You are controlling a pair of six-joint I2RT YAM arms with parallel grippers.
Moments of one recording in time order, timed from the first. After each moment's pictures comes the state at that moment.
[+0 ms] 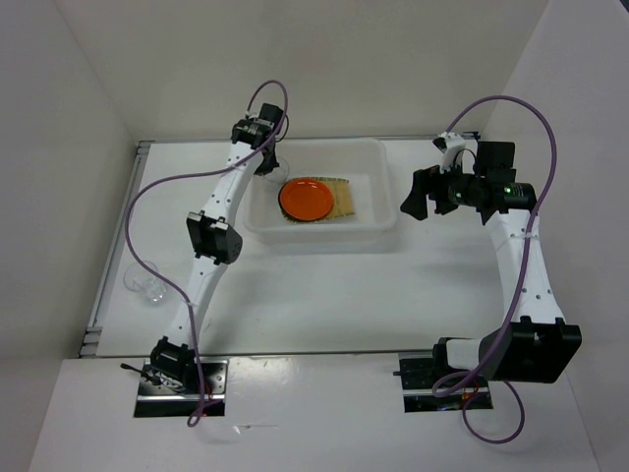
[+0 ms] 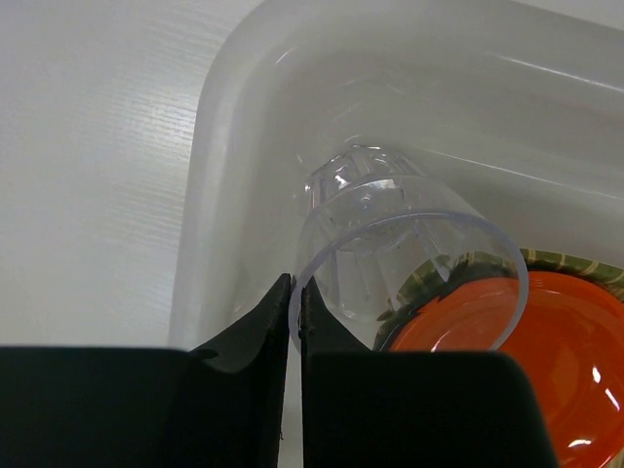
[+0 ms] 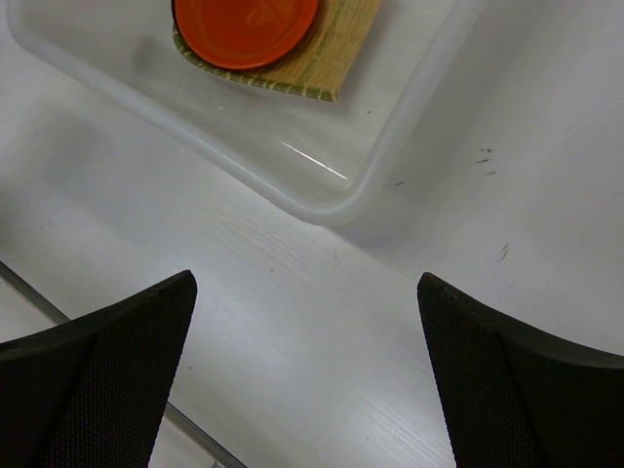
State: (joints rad) left arm -0.33 2.75 3.06 -1.36 -0.38 -0.51; right arm -0.08 1.28 1.35 -0.83 -0.61 -0.25
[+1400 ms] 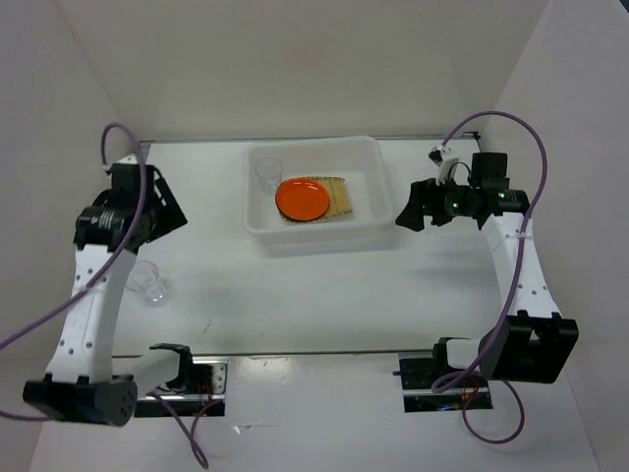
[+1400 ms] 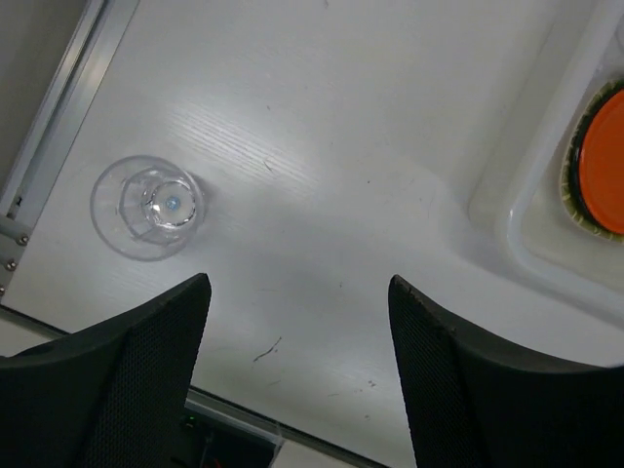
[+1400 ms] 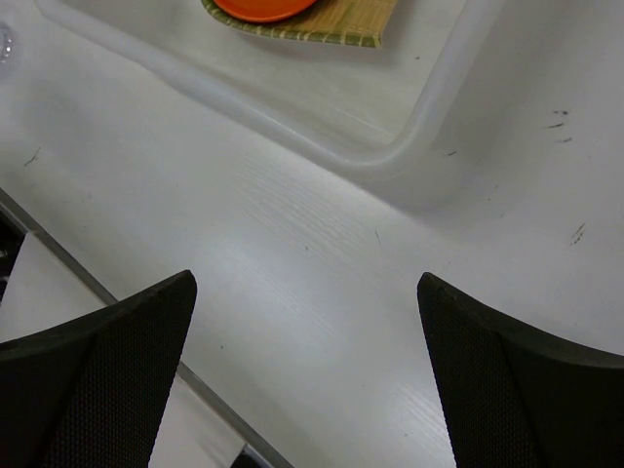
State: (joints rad) left arm -0.05 1.16 1.40 -1.11 -0.31 -0.49; right arm -0.10 1.28 1.25 -0.83 -0.70 -0.24
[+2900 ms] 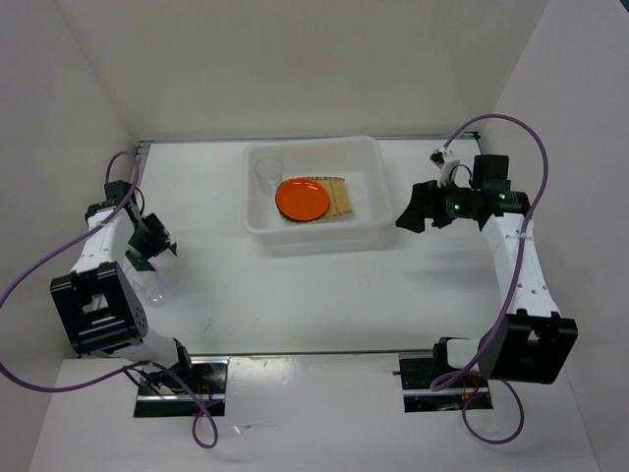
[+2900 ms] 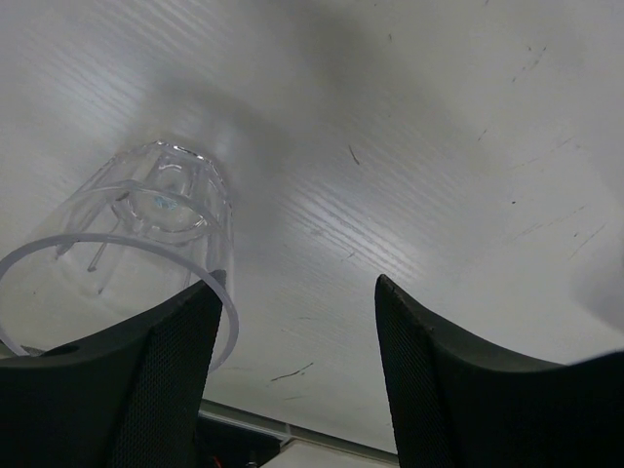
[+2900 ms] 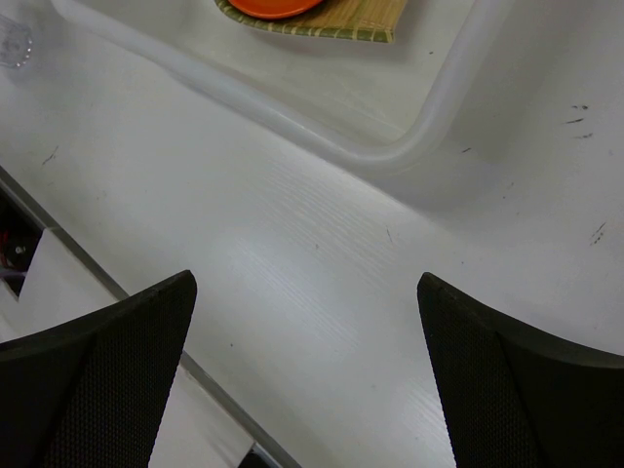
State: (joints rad) left arm 0.36 1.50 1.12 -0.89 0.02 -0.38; right arm -0.12 1.28 1.22 -0.83 -0.74 -0.24
